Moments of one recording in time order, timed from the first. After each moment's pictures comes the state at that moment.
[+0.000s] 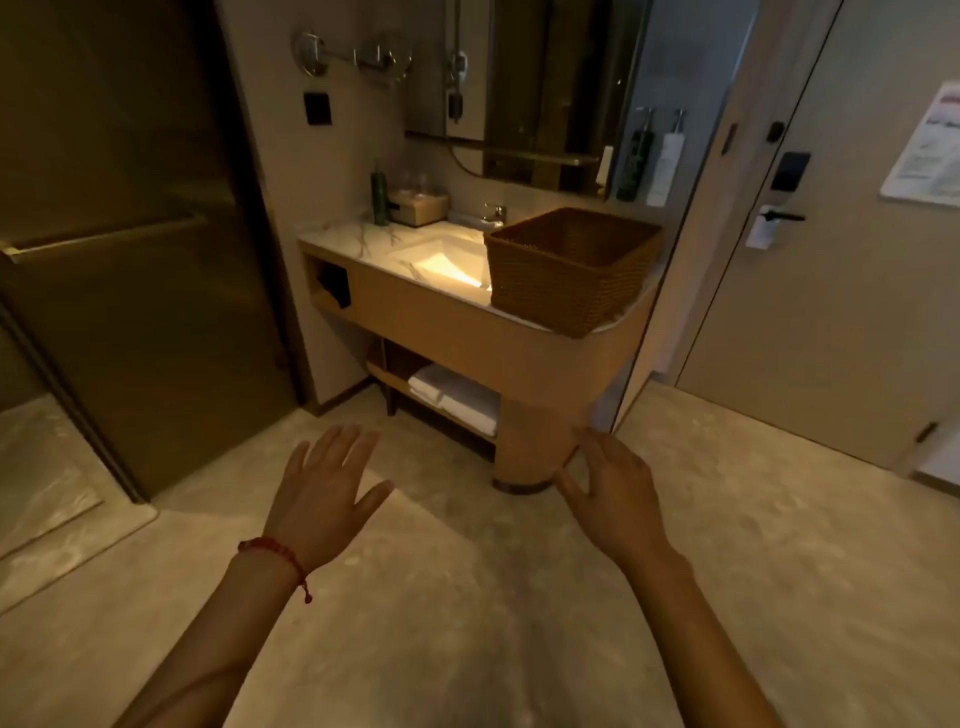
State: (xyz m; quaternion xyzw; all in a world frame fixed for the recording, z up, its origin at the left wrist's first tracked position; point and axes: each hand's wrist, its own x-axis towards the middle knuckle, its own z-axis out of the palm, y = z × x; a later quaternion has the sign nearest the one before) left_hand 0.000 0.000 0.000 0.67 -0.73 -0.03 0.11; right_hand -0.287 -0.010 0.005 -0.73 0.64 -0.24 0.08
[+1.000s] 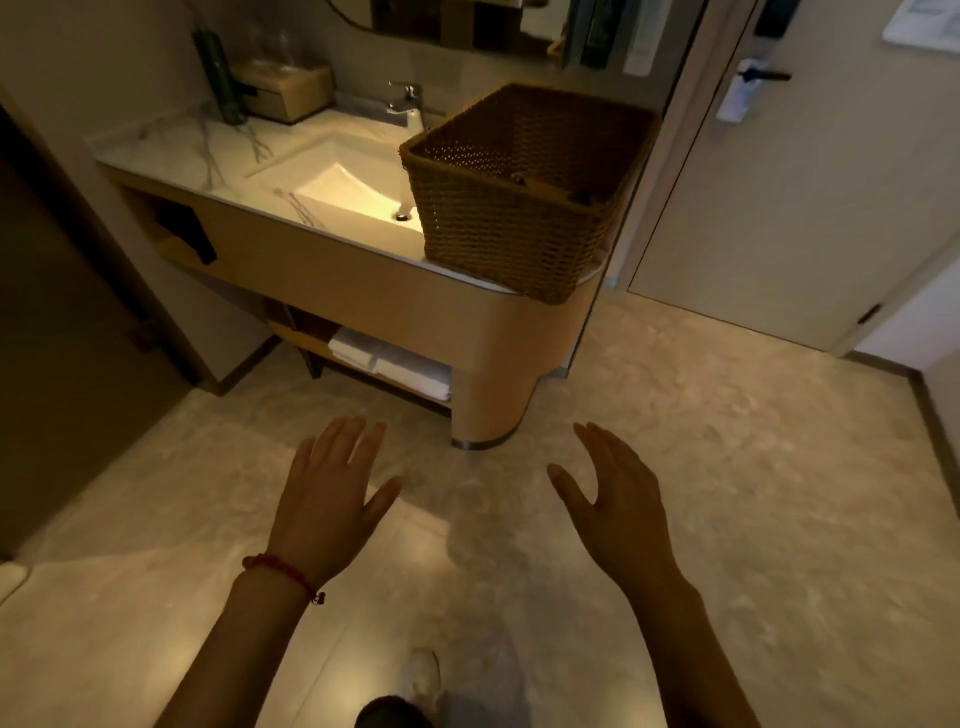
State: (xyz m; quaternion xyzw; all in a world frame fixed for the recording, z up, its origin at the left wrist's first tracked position) left_hand -0.026 -0.289 -0.063 0.59 -0.80 -0.11 0.11; right_hand -0.281 -0.230 -0.059 -0.59 0.75 -0.25 0.13
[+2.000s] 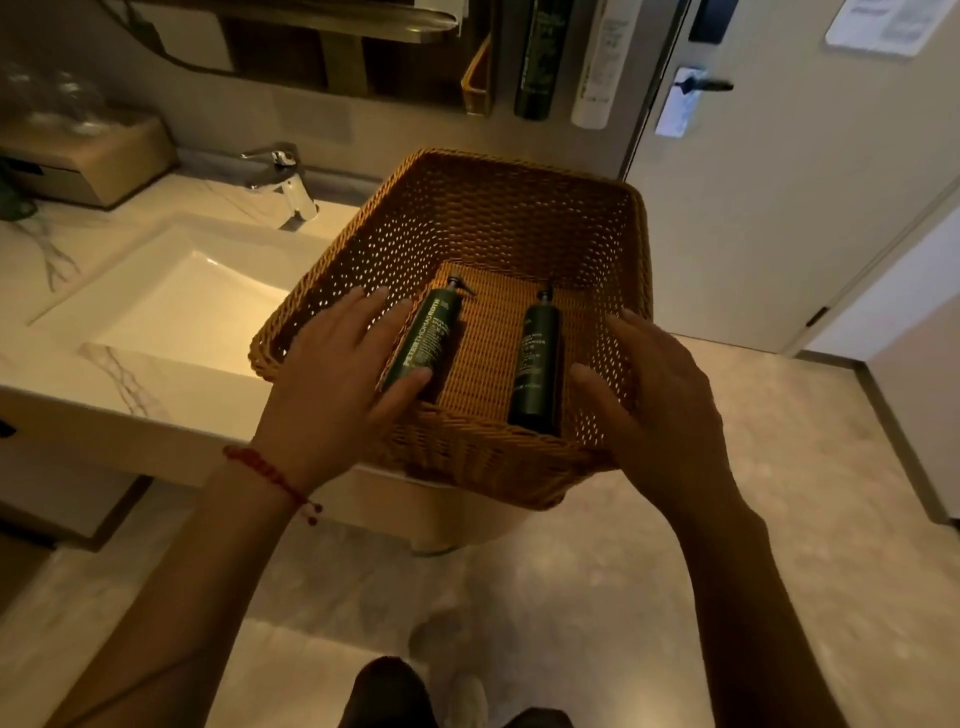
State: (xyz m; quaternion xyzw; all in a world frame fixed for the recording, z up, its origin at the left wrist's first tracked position) left_hand -0.173 -0.706 0.042 0.40 -0.89 -0.08 0.21; right_hand -0.389 -0.592 0.043 -0.55 0.77 -0.34 0.01
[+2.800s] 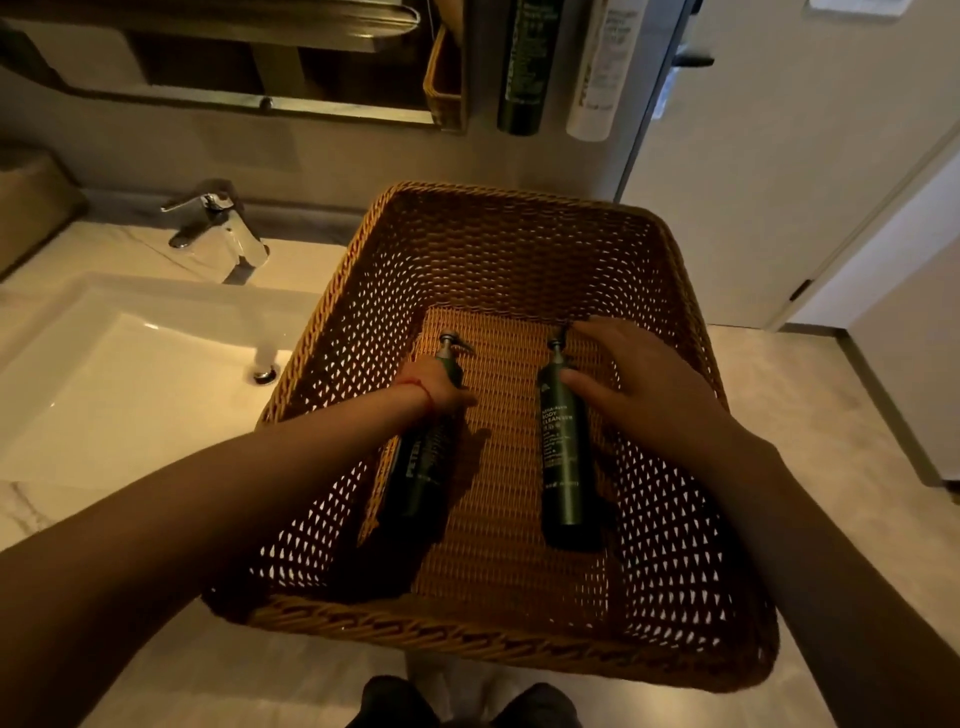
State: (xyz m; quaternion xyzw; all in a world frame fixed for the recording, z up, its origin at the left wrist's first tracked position) left_hand -0.304 -0.909 -0.044 0.53 -0.73 -0.44 -0.04; right_hand -0.449 -0.747 0.031 -0.60 0.77 -0.20 0.11
